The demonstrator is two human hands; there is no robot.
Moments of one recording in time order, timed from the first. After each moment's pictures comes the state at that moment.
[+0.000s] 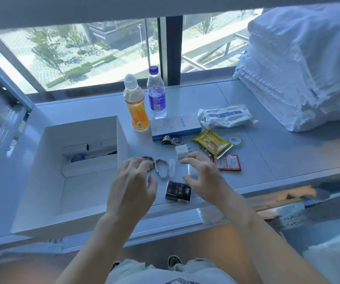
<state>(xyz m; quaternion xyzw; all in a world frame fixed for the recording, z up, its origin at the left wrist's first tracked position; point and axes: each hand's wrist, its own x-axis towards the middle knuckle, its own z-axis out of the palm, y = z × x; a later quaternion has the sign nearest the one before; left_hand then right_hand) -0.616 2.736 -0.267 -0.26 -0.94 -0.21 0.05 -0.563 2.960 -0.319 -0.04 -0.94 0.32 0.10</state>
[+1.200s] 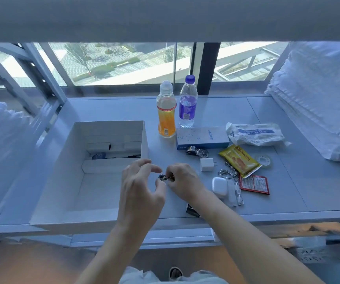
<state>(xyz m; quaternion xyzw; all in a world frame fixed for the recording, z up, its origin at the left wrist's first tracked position) -0.626 2.708 -0.267 -0.11 -0.91 -0.40 0.07 -0.666 2.872 -0.342 -0.01 -0.96 0.26 0.01</state>
